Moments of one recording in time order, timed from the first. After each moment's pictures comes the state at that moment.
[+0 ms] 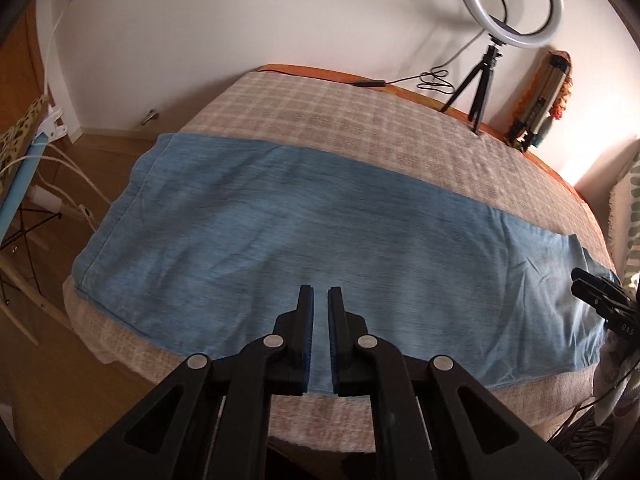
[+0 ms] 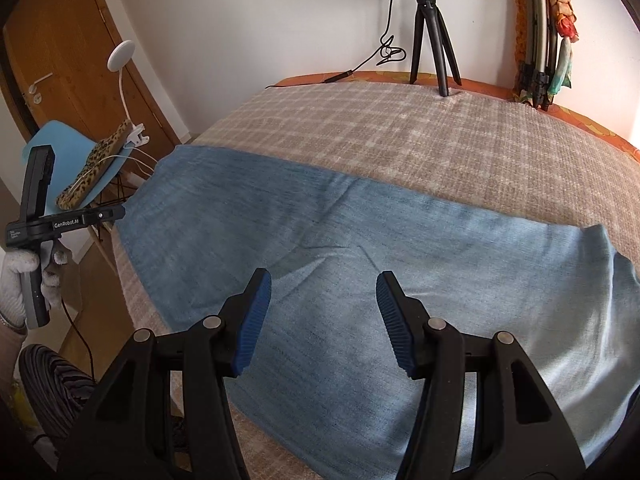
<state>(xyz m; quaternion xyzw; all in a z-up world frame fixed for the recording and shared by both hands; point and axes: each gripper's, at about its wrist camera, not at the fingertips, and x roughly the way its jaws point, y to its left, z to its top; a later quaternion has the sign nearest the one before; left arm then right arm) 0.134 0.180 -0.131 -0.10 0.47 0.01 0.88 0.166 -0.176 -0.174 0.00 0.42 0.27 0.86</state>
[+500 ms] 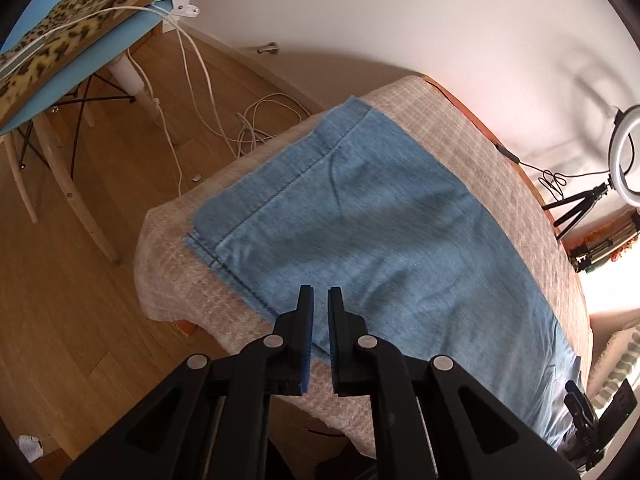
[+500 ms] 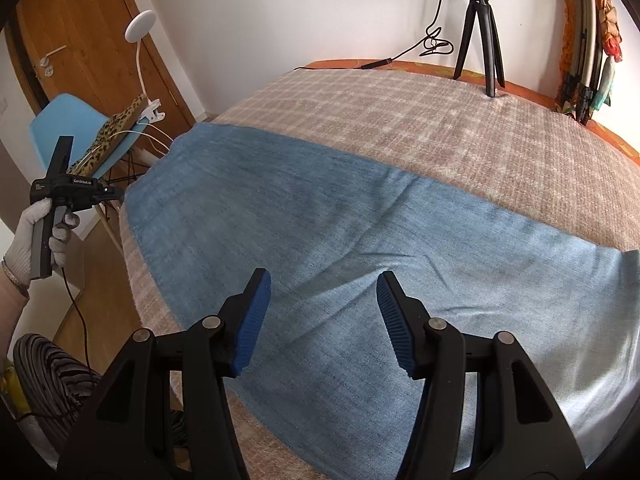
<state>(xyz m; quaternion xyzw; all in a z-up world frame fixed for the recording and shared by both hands) 0.113 0.343 -0.173 -0.29 0.48 0.13 0.82 0.168 -0.129 -0.183 -0.03 0.43 0.30 0.85</state>
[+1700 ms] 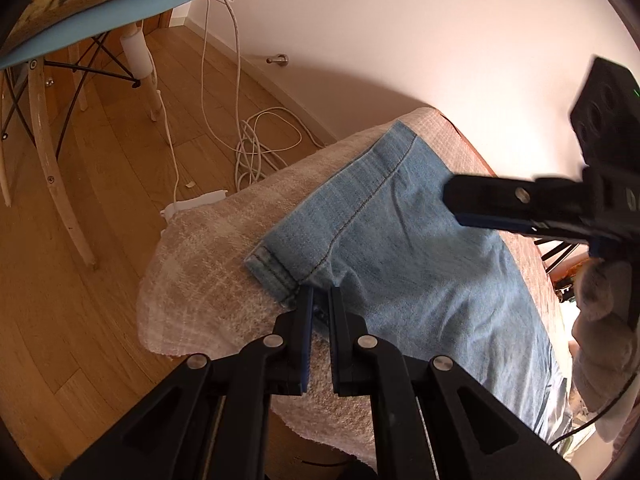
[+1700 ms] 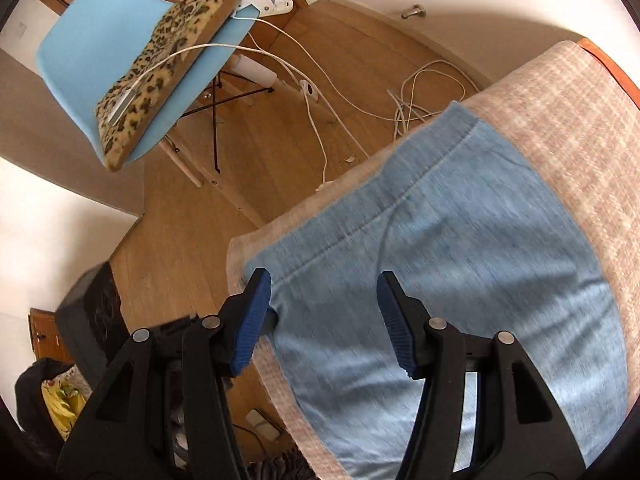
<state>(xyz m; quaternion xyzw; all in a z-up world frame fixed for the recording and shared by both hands) 0.093 0.394 -0.224 -0.34 0.41 0.09 0.84 0.253 0.361 -0.210 -0.15 0.60 0.42 0.66</state>
